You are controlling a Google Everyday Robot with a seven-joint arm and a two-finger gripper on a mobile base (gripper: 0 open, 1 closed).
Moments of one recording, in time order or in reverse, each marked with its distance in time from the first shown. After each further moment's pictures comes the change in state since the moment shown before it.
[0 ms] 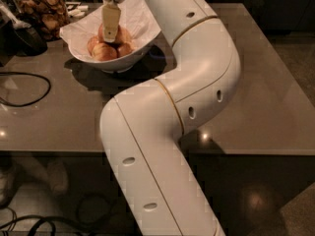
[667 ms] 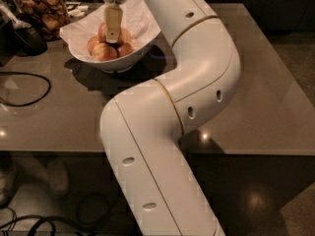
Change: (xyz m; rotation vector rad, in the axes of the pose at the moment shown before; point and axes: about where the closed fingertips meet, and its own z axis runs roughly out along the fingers) arm 0.005 -0.003 0.003 0.006 0.018 -0.021
